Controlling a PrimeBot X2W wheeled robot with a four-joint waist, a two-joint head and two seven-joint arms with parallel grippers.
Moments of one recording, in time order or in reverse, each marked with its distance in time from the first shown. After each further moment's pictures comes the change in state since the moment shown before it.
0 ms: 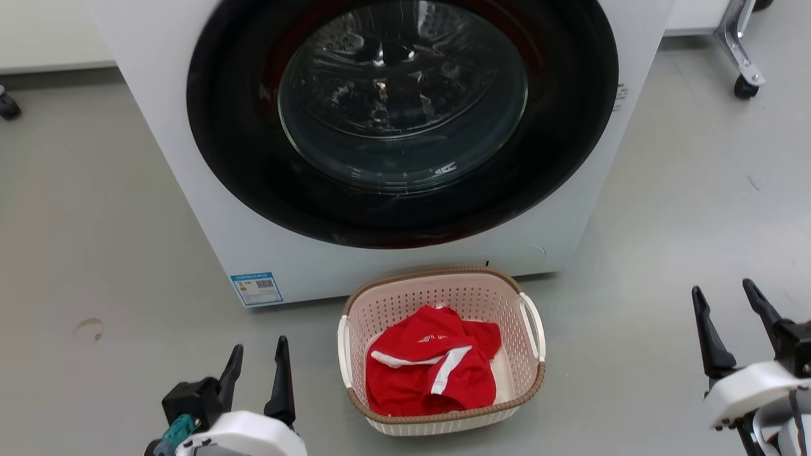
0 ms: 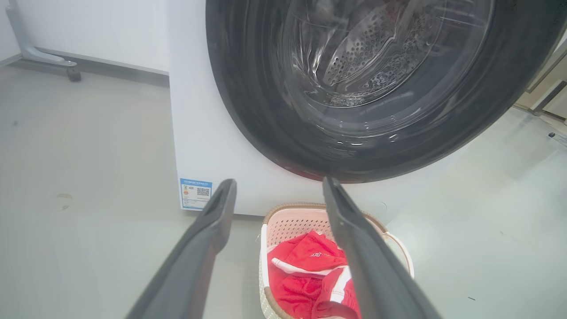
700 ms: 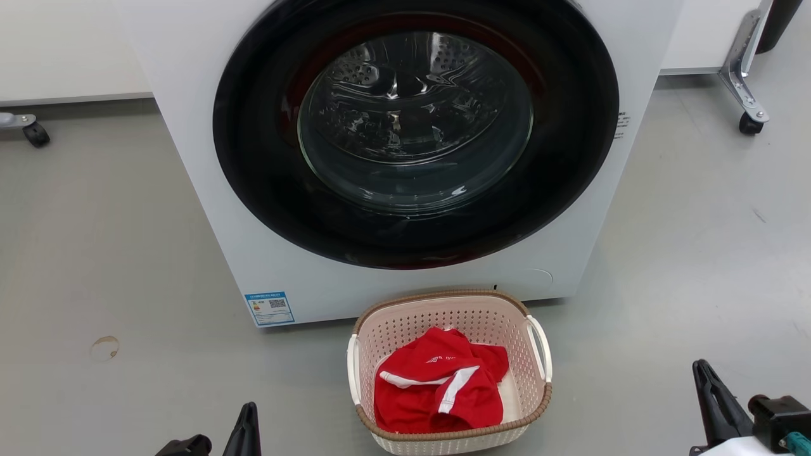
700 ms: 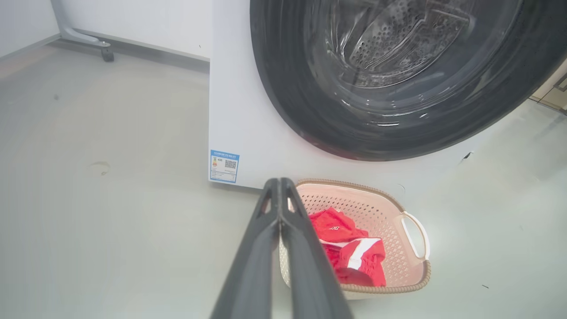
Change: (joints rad) left arm 0.147 -0.007 0.059 -0.017 0.032 -0.014 0.002; right arm 0.209 0.084 -0.054 -0.087 -0.058 0.000 0.002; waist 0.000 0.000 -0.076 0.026
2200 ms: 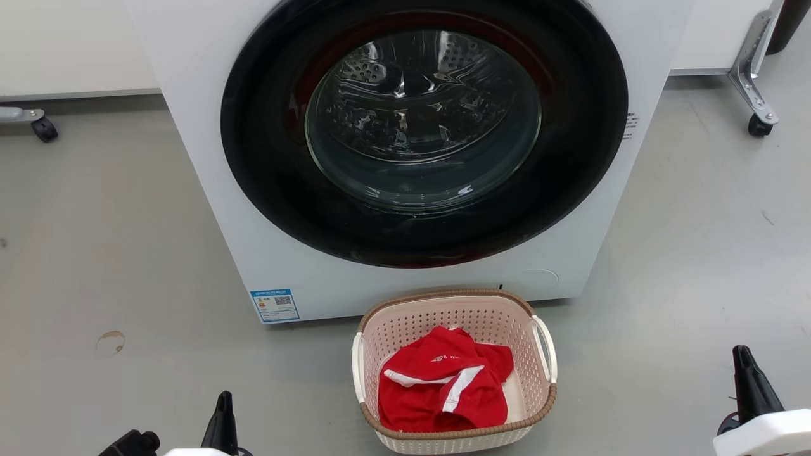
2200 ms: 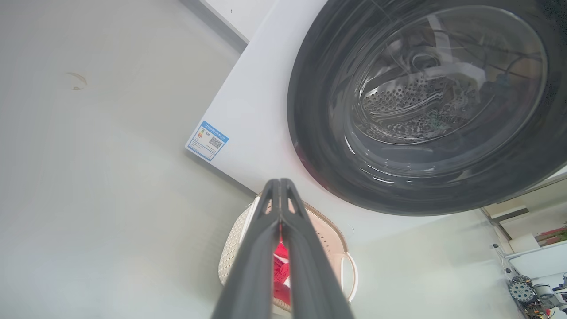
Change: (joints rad) left arm -0.004 0.000 0.077 -0.060 -0.439 -0.037 0.132; right arm -0.027 -0.013 -0.036 -0.005 0.546 0.000 0.131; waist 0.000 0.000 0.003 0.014
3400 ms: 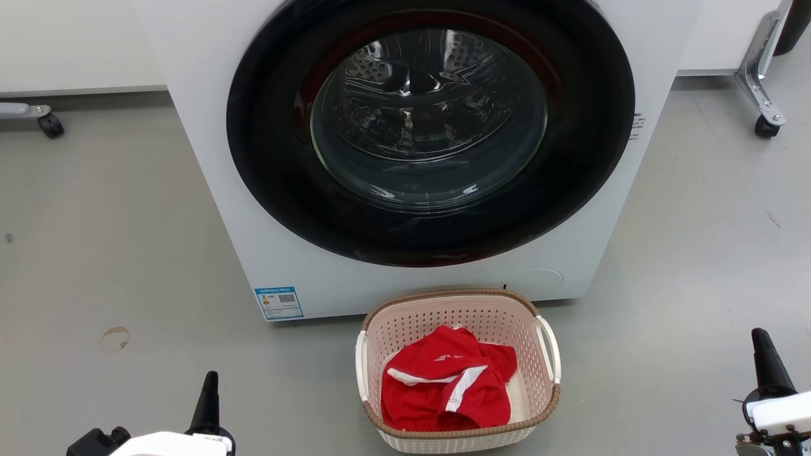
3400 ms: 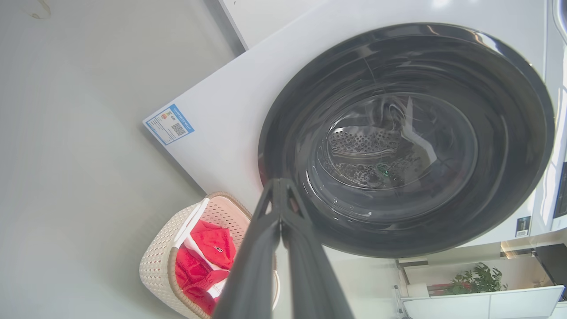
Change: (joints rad) left arm -0.023 0.001 0.063 -0.055 -0.336 -0.035 0.104; right arm -0.043 -0.014 -0.031 -0.015 0.420 -0.001 0.098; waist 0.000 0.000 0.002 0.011
